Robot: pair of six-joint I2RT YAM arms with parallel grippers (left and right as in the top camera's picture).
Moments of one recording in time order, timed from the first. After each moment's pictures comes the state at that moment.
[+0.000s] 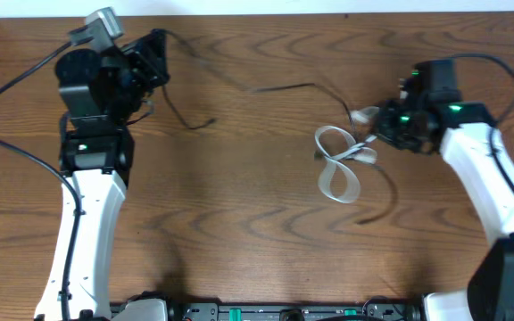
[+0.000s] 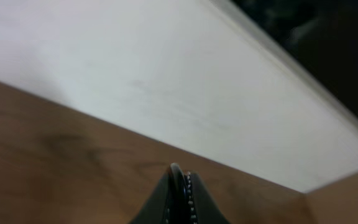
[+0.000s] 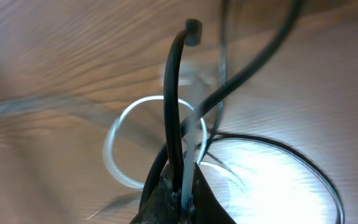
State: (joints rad) left arm 0.08 1.34 1.12 0.01 0.38 -0.59; right arm 0.06 1.60 1.21 -0.76 -0.29 0.53
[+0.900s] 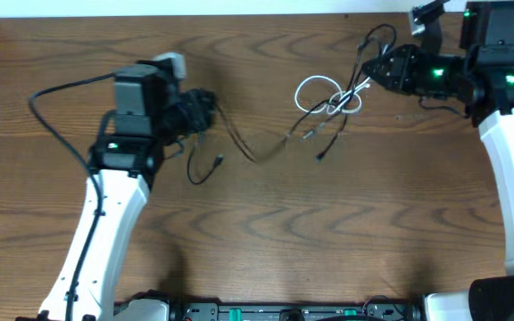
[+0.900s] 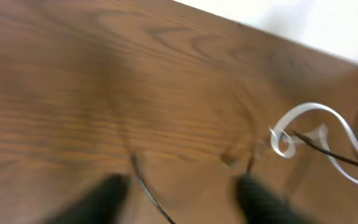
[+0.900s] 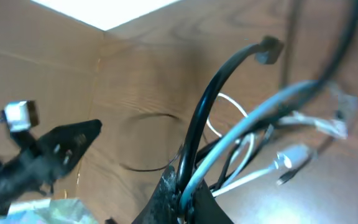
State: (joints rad) left arm -0.13 1.34 1.12 -0.47 0.32 -0.35; right arm 0.05 1.59 1.62 -0.88 -0.71 0.40
